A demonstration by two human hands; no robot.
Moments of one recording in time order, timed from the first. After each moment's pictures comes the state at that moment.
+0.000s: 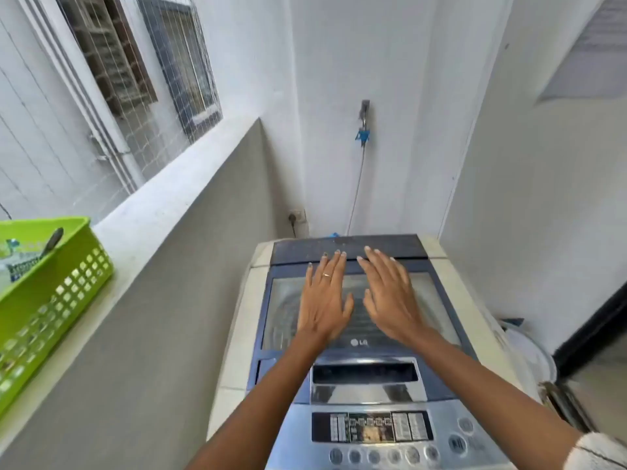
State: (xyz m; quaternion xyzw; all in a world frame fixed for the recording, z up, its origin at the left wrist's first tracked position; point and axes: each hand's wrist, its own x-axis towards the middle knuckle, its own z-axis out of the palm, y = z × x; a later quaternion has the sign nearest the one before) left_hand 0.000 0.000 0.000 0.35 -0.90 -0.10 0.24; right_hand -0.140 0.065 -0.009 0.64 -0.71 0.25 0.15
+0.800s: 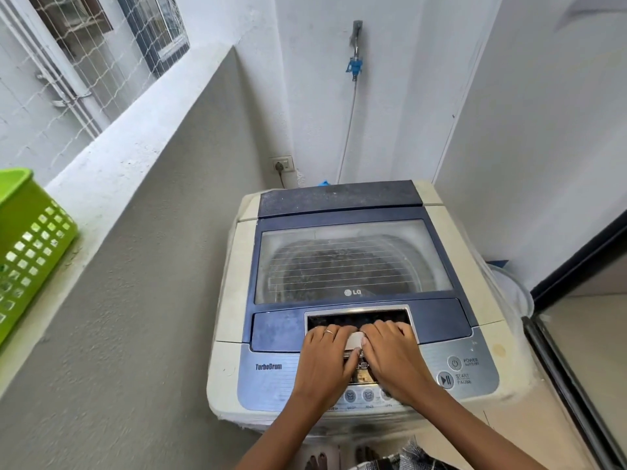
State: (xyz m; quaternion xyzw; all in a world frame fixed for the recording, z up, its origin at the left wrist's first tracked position) left_hand 0.060 0.105 -0.096 0.33 -0.91 -0.16 0.17; right_hand -0.075 0.178 -0.088 0.61 -0.79 0.12 -0.03
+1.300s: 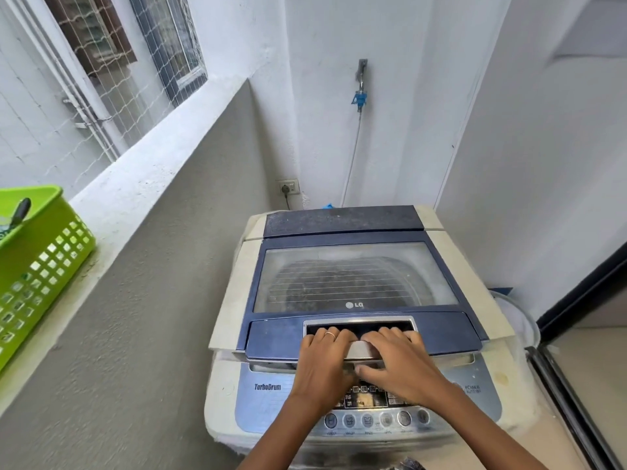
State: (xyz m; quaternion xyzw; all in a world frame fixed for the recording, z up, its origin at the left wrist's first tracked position) left_hand 0.053 0.092 -0.059 0.33 -0.92 -0.13 0.15; right_hand -0.087 0.171 -0.020 0.62 -0.76 0.10 -0.17
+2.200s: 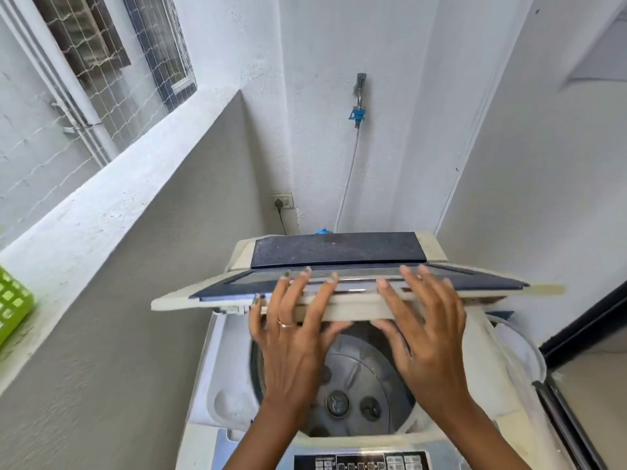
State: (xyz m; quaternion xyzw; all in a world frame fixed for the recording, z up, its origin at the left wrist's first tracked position) left_hand 0.015 0.023 0.030 0.40 -0.79 0.11 0.44; right_hand -0.131 0.111 0.039 0.59 -0.68 0.34 0.28
